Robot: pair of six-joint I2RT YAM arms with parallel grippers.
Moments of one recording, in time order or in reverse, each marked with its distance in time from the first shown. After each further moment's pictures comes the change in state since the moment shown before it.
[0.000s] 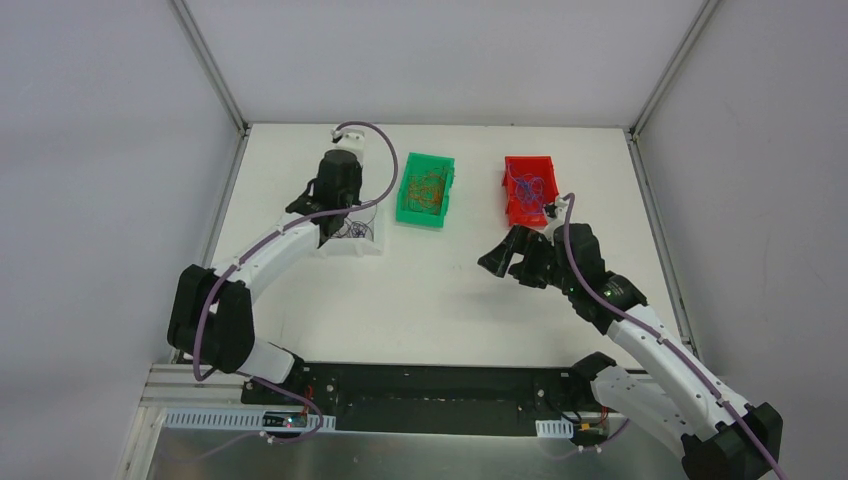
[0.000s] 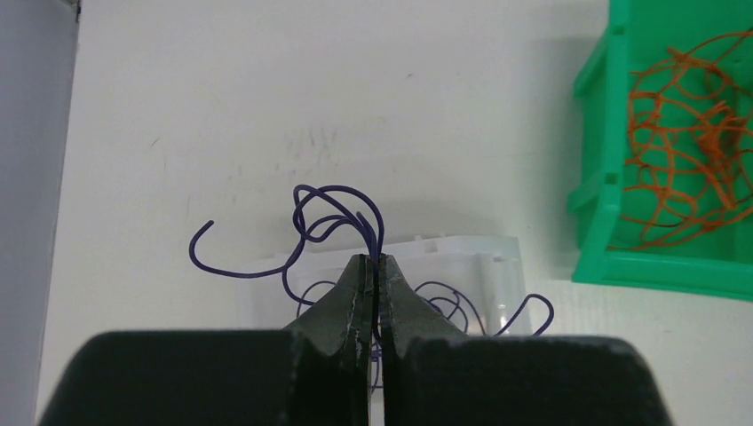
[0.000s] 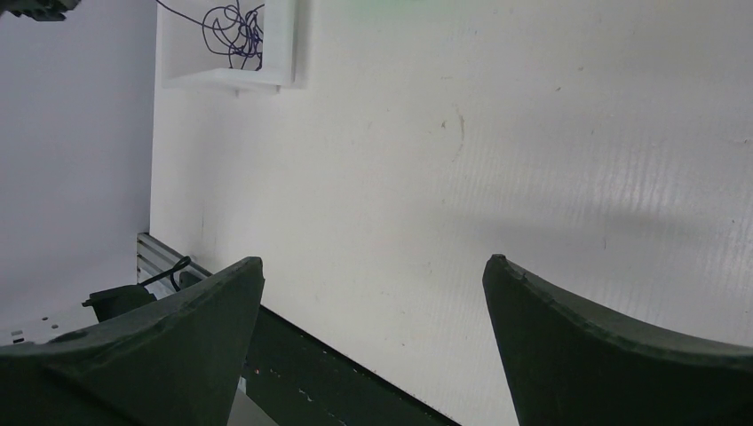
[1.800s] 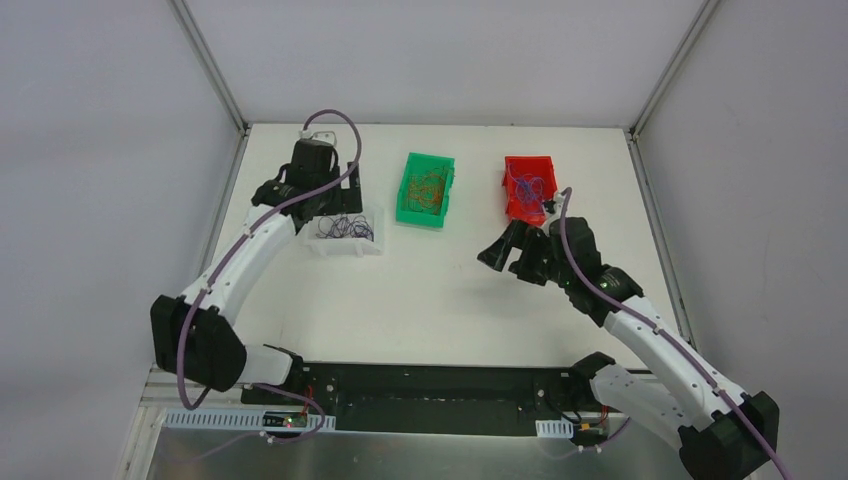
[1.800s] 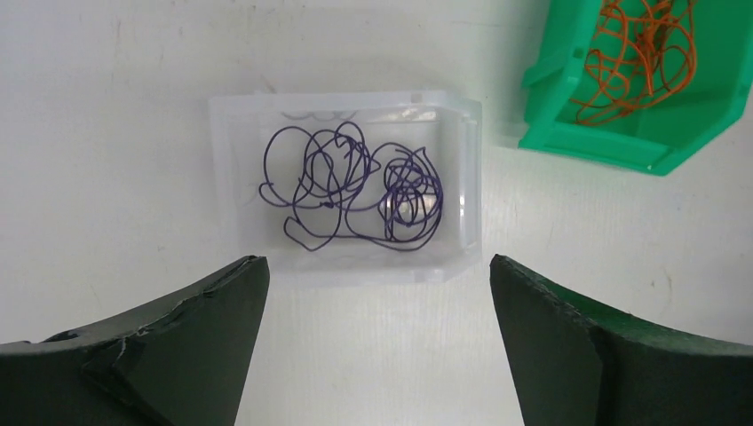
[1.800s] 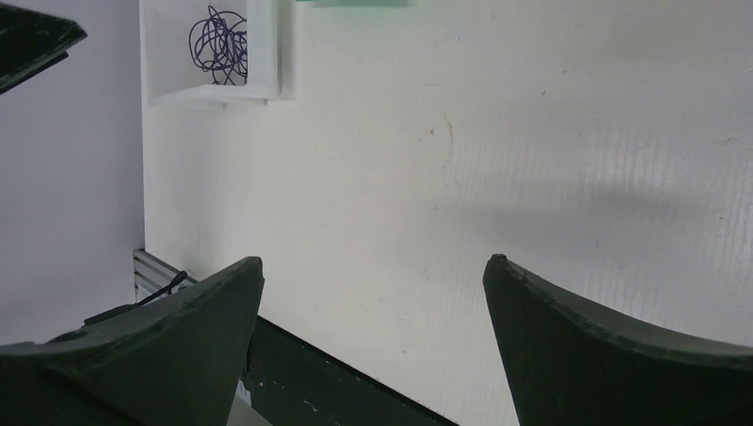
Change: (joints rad) left arm 0.090 -0.040 0.162 -0.508 0.178 -0.255; right arm -0.001 0.054 0.032 -0.019 0.027 0.023
